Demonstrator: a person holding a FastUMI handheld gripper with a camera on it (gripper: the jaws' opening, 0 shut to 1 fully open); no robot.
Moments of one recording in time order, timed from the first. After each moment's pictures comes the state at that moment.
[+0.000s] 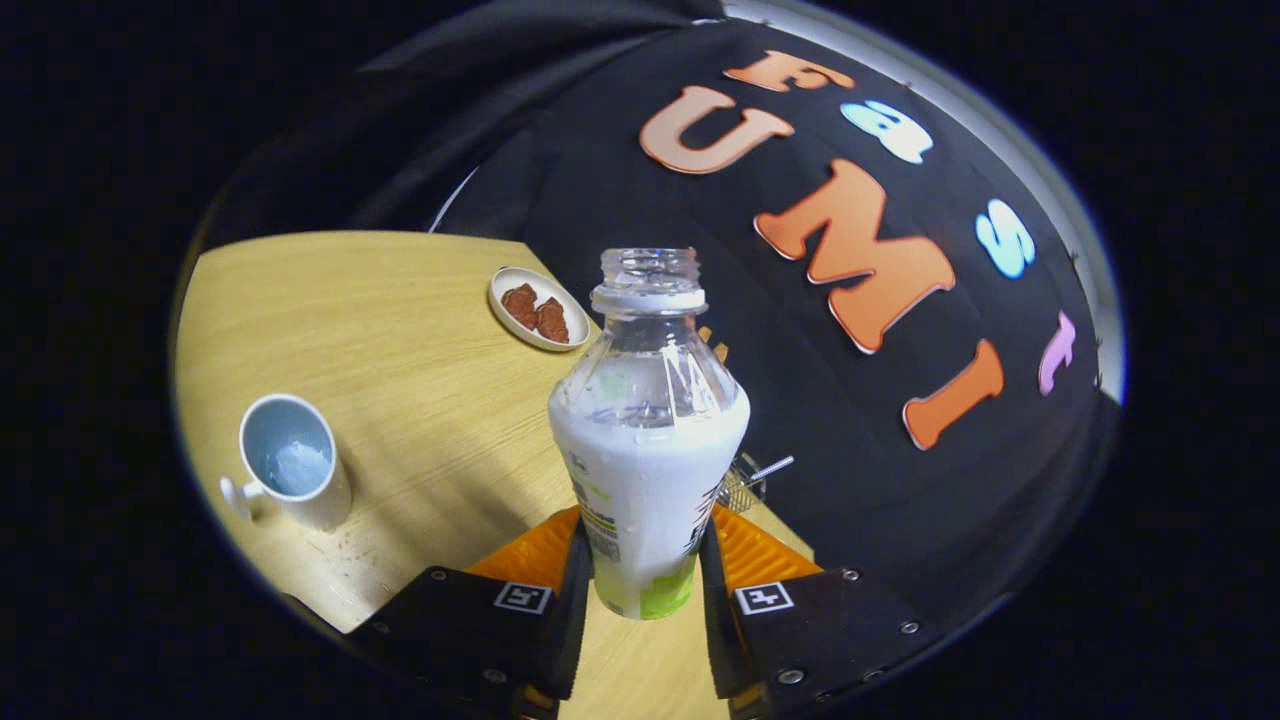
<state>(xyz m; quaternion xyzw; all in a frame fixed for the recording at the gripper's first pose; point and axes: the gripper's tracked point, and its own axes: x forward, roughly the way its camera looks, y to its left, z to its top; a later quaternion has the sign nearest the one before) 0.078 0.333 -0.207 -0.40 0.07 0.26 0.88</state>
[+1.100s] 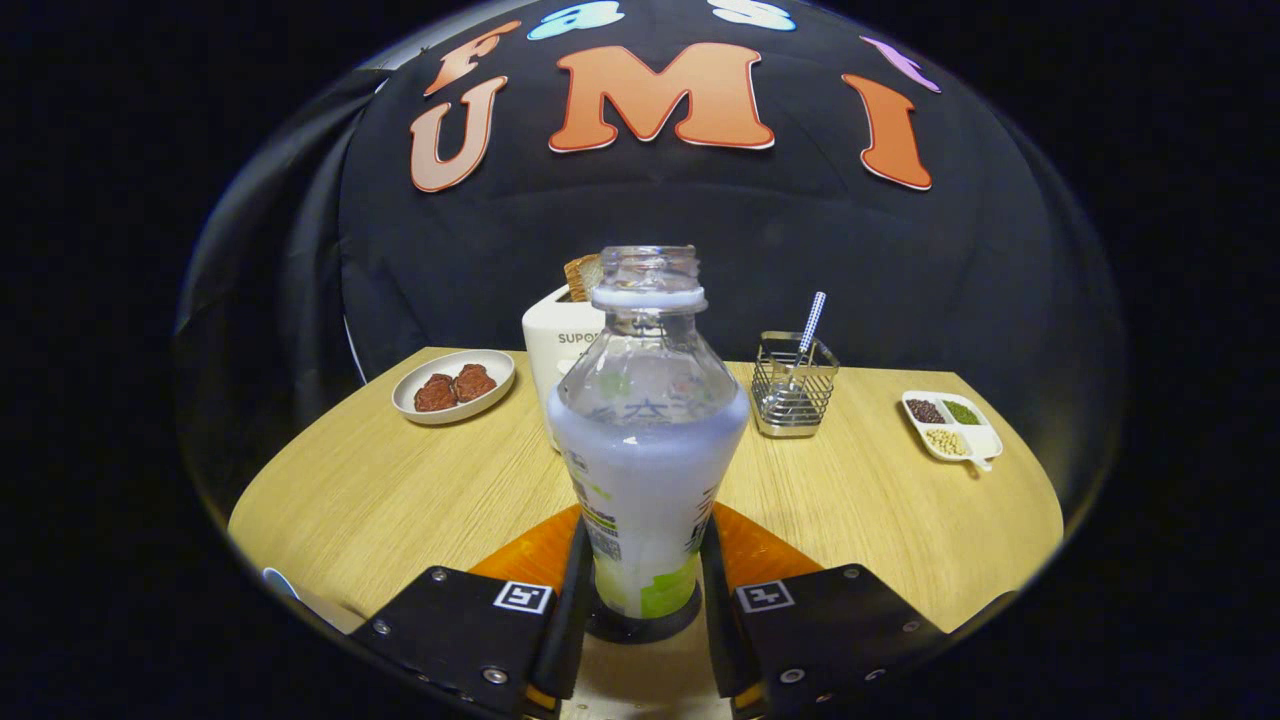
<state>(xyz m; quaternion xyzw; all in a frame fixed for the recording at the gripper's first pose) 0.178 0.331 -0.298 -0.06 0.20 0.26 0.94</state>
